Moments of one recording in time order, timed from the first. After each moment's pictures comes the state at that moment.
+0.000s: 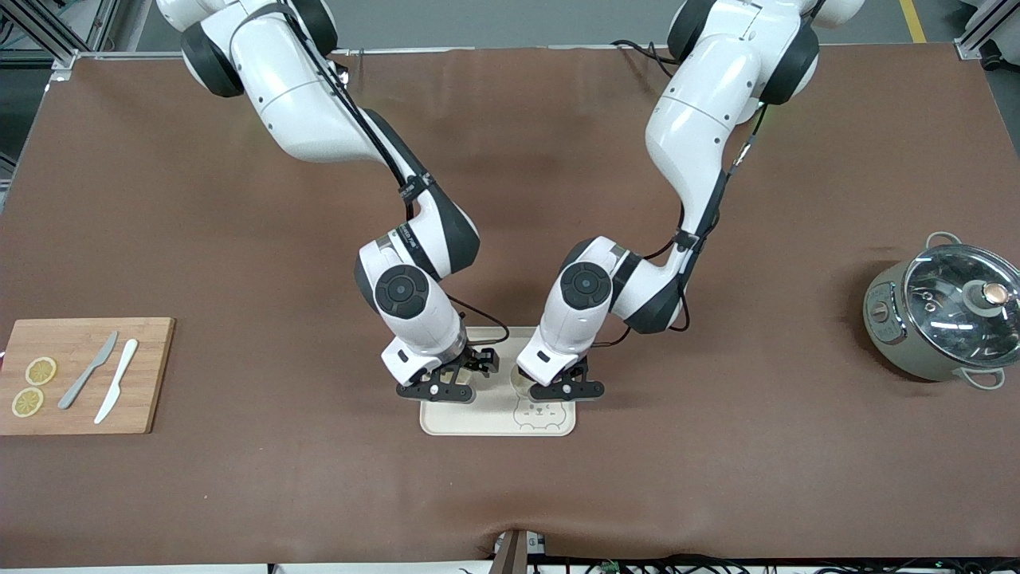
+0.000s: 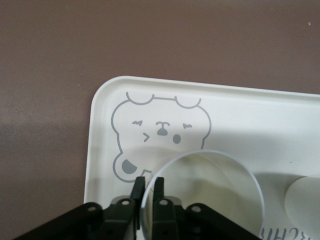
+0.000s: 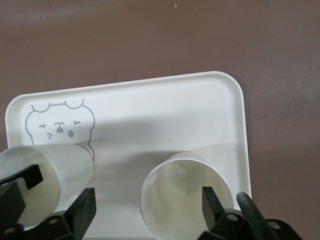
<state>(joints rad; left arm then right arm) -0.60 1.01 0.01 -1.12 0.01 2.39 -0.67 0.57 0.93 -0.03 -1.10 0.09 2.20 0.61</state>
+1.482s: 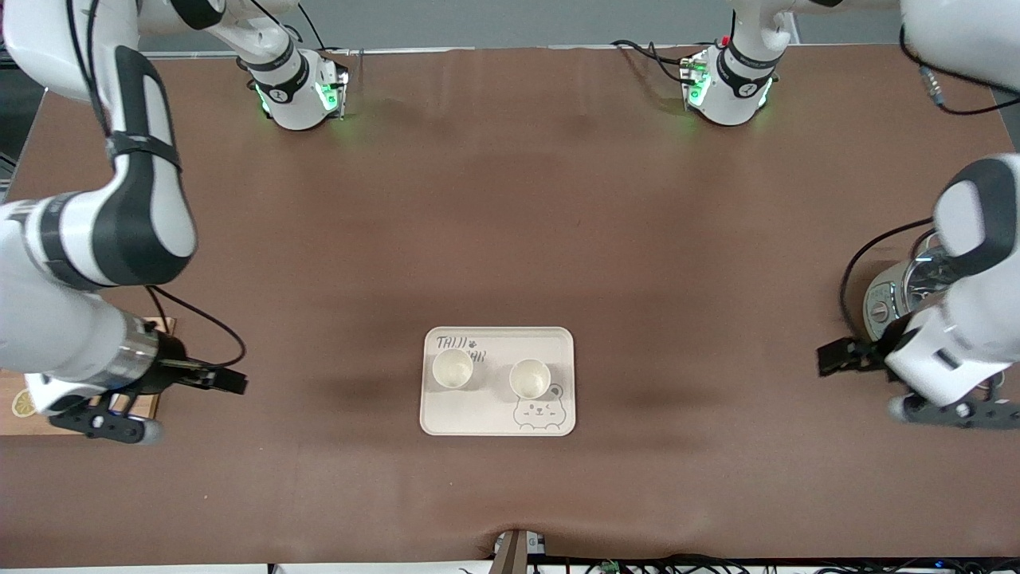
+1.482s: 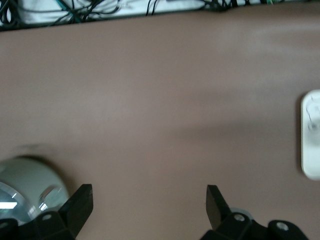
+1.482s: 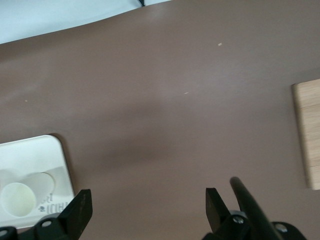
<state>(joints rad) -0.09 0.53 0.05 -1.06 -0.04 1.64 0.05 0.11 0.61 -0.05 -1.08 0.09 1.73 0.25</state>
